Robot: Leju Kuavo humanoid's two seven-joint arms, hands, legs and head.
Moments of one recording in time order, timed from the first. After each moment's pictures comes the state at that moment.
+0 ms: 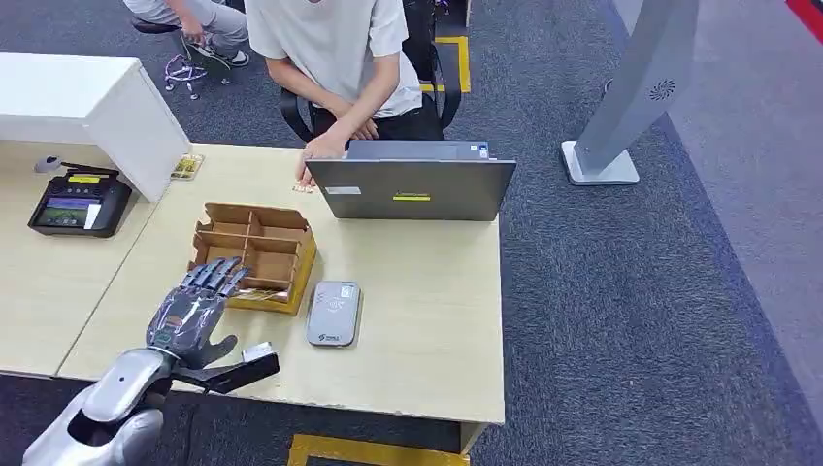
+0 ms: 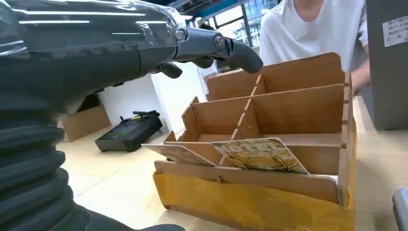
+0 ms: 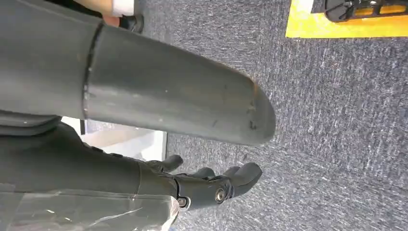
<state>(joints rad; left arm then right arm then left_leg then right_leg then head) -0.05 0.52 -0.35 -1.53 -1.12 0.06 0.11 -0.07 0.16 -1.00 -0.19 1.32 -0.24 0.14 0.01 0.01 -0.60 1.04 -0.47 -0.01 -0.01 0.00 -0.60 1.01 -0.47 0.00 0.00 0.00</state>
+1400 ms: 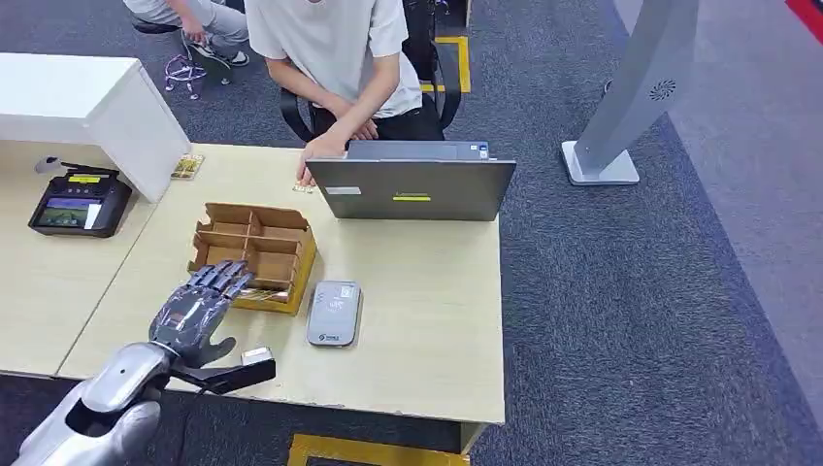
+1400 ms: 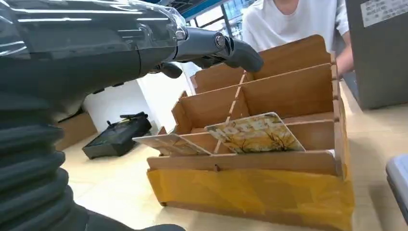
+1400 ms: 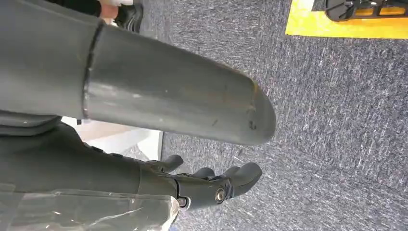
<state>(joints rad) -0.09 0.53 -0.35 -1.46 -1.11 0.01 0.04 -0.08 0.16 -0.99 -0.19 1.35 -0.23 0.13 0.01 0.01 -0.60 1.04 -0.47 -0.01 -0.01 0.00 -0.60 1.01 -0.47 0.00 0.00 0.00</state>
